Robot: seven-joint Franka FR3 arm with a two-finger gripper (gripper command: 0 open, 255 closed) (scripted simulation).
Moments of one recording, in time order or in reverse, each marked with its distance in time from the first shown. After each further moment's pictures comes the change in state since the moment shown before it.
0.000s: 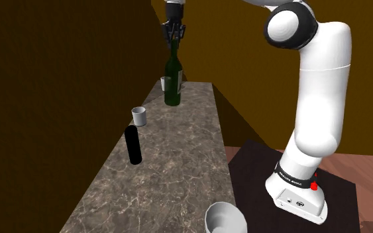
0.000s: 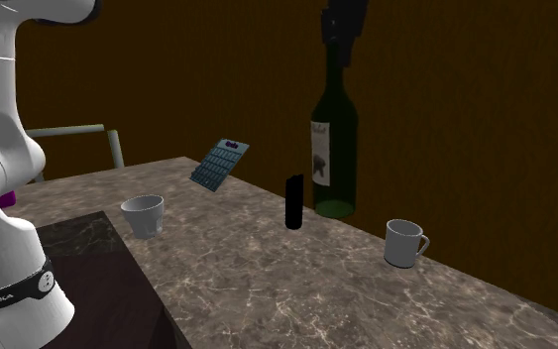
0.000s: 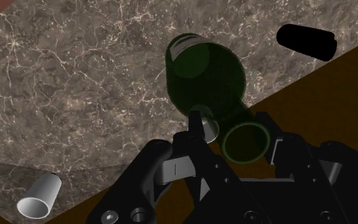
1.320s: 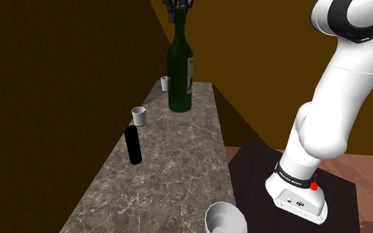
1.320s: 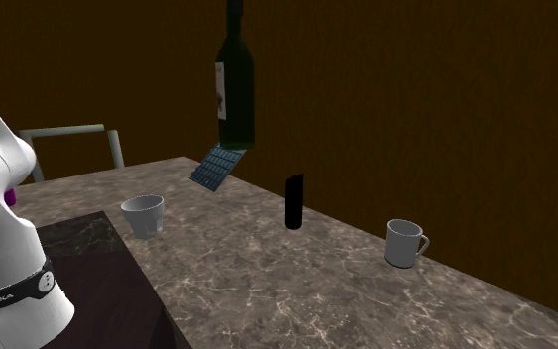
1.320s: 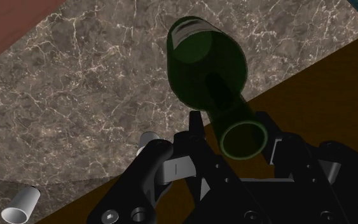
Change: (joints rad) arm 0.193 -0.336 0.163 -0.126 -0.007 -0.191 0.363
